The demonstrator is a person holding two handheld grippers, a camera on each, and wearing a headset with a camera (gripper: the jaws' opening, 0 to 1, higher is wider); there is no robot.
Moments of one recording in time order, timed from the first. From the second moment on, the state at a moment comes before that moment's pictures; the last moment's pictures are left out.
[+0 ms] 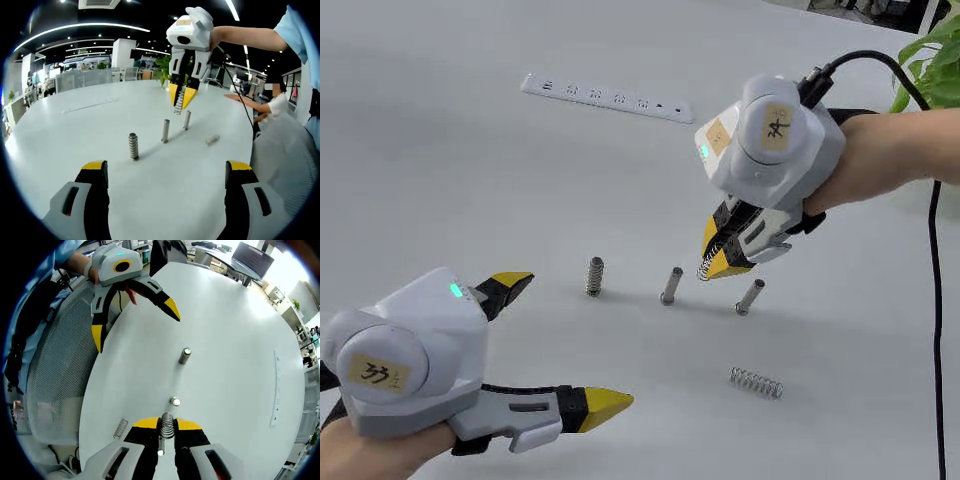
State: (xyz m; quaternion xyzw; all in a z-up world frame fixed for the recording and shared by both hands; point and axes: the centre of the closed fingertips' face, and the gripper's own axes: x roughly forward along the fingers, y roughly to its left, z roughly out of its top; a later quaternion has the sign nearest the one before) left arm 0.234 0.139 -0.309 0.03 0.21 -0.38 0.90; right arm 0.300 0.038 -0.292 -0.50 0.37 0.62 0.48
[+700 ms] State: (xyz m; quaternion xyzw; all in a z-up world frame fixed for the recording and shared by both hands) left arm 0.232 0.139 -0.311 0.02 0.21 -0.38 0.90; right arm 0.308 0.060 -0.299 -0.52 0.36 0.63 0.45
